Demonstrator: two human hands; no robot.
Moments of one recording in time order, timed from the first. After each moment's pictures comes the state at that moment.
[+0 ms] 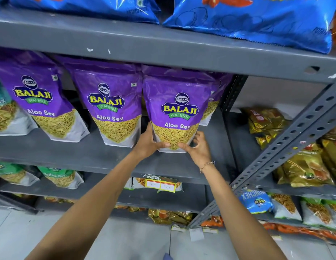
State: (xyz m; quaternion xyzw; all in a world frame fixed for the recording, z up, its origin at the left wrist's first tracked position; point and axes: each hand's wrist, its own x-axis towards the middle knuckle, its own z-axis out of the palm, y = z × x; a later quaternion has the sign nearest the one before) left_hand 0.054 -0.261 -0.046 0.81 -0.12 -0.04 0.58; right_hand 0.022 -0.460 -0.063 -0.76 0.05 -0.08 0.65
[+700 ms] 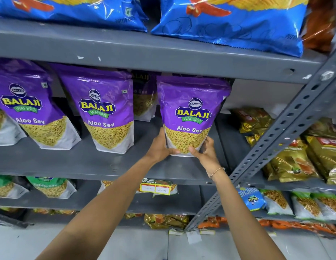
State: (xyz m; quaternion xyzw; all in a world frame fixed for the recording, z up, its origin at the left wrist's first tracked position) left_hand 0.052 -0.319 -0.046 0.80 -0.15 -0.08 0.57; right_hand -0.001 -0.506 -0.066 -0.72 0.08 -0.07 0.69
